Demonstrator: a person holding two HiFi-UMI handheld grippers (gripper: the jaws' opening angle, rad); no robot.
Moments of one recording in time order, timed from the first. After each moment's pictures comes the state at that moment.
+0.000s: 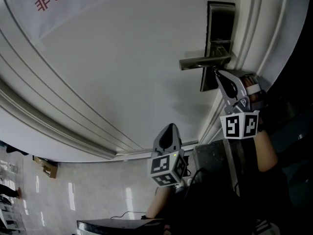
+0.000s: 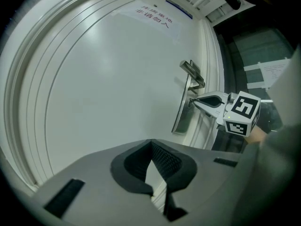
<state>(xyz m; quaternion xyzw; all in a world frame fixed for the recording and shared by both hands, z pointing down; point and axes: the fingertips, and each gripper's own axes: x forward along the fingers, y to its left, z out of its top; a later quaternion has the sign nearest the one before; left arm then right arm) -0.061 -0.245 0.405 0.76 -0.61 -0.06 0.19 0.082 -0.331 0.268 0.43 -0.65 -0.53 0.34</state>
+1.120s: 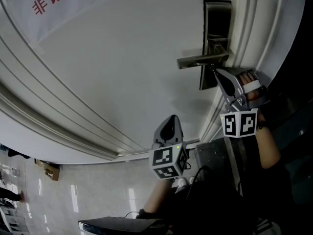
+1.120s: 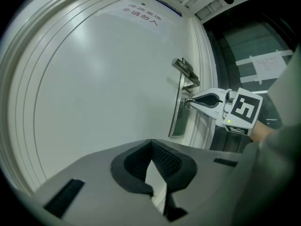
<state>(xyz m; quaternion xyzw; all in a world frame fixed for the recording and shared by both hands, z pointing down) -0.052 -0.264 0.385 0.79 -0.59 -0.04 0.14 0.082 -0.331 0.270 0.42 -0.60 -0.57 0.39</state>
